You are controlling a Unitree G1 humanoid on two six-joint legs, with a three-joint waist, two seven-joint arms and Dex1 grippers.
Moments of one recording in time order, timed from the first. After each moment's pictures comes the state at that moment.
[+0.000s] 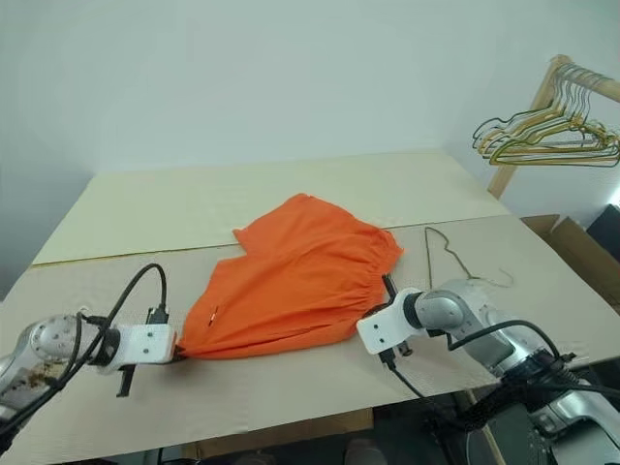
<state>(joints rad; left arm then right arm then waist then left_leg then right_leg) 0.08 1.02 -0.05 -0.20 0.07 0.04 -1.18 -0.47 -0.89 0.51 0.00 -0.37 -0.31 0.96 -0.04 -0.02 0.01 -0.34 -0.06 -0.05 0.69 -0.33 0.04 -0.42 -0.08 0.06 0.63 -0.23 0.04</state>
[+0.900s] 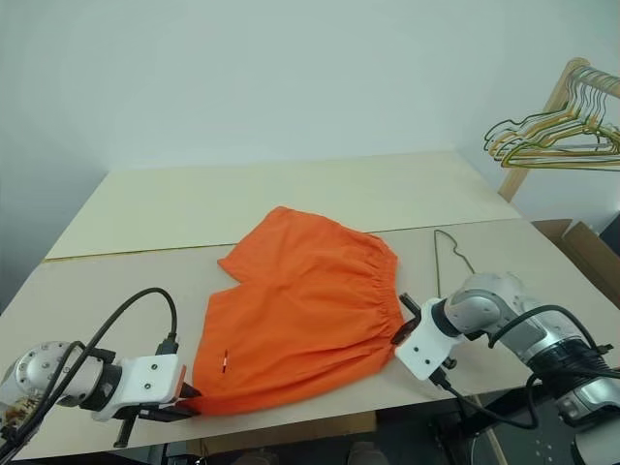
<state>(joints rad) 0.26 1.09 0.01 -0.62 -0.17 0.38 -1.24 -0.48 -1.01 0.50 0.17 -0.26 -0.70 1.21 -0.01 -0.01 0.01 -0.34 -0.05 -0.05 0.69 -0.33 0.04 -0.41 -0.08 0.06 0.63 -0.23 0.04</state>
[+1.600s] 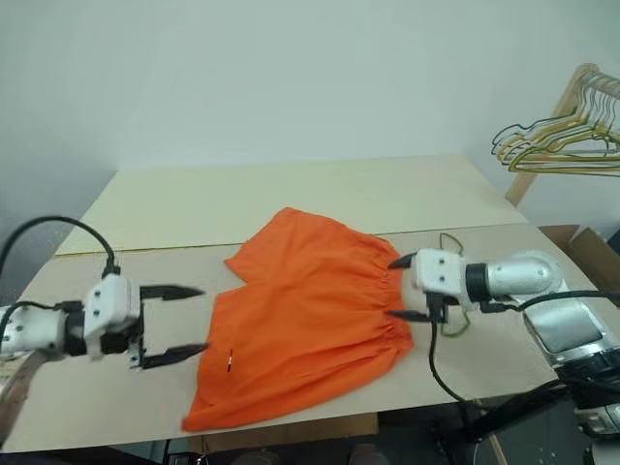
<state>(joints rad) 0.03 0.79 0.24 -0.45 -0.44 0.32 -1.12 -0.37 -0.96 0.14 -0.07 0.28 0.19 1.02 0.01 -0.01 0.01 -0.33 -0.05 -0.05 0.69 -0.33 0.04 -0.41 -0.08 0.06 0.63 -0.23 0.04</state>
